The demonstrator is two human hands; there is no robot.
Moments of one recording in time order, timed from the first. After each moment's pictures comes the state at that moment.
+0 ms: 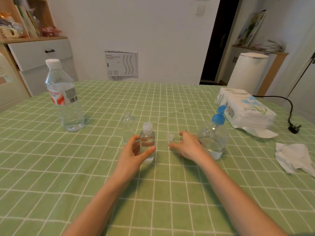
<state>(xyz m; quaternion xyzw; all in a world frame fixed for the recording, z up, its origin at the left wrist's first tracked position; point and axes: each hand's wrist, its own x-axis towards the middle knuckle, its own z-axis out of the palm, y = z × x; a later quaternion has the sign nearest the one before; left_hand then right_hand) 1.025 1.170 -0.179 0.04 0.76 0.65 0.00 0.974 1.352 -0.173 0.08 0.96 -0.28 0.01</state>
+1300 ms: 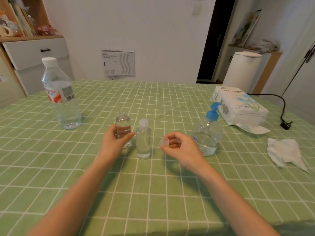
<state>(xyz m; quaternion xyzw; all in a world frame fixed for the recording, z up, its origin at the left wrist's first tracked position) 0.976 1.137 -0.191 0.00 0.78 0.62 -0.11 1.038 1.340 -0.157 -0.04 0.84 -0.54 -0.05</state>
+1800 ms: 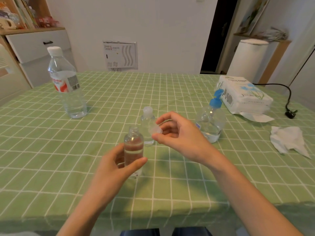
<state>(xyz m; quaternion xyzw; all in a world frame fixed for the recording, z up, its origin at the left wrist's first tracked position) 1.111 1.136 -0.170 0.07 0.75 0.66 -0.03 1.075 1.321 -0.119 -0.18 0.80 -0.57 -0.01</state>
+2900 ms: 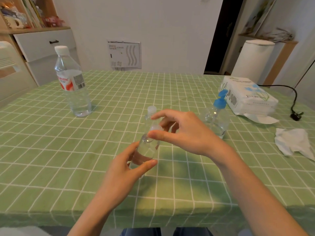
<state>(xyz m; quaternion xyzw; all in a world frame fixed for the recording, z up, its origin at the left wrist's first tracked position) 1.113 1.144 -0.176 0.10 0.79 0.60 -0.03 1.074 1.318 -0.093 -0.23 0.89 -0.39 -0.03</state>
